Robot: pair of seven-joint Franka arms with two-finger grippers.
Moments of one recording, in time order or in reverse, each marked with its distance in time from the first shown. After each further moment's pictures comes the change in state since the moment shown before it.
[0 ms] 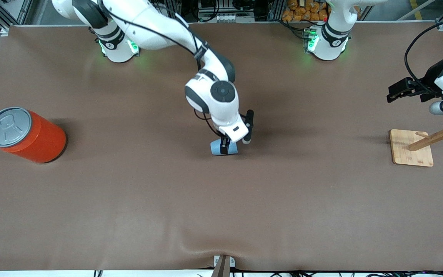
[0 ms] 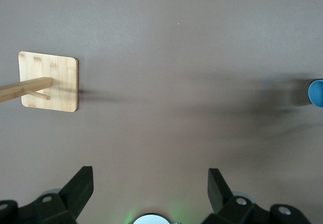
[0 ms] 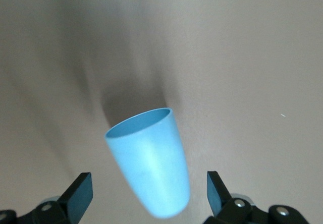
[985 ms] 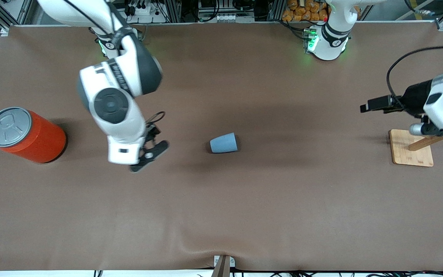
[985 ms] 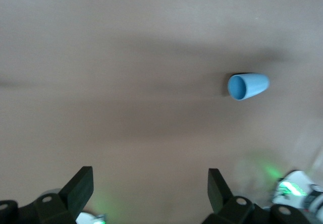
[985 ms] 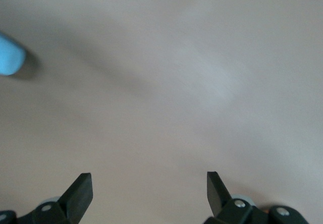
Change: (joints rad) left arm 0.063 0.119 0.007 -0.080 -0.403 0.048 0.002; right arm -0.339 -0.273 -0.092 -0.005 -0.008 -0.470 0.340
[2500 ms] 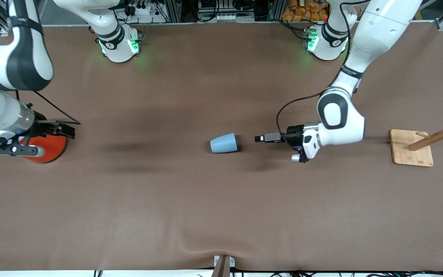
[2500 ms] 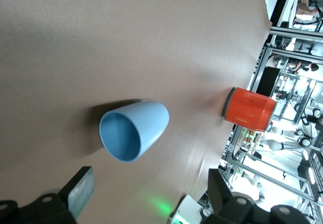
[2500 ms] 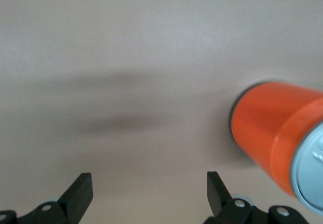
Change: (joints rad) left arm -0.170 0.371 -0.259 -0.317 -0.907 0.718 0.508; right arm -0.354 -0.350 -0.069 -0.449 0.117 0.108 0.200
